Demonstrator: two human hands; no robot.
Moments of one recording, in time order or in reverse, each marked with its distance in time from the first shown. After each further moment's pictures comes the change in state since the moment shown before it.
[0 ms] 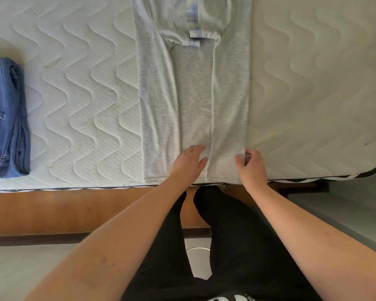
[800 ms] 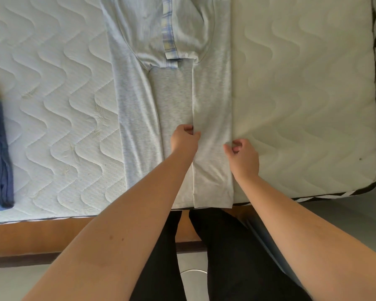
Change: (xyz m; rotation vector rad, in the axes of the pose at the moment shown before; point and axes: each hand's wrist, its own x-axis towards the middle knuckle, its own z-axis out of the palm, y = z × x) left_hand 0.130 0.058 -0.035 -0.697 0.295 -0.541; right_hand 0.081 -0.047 -0.020 0.097 0.070 -0.050
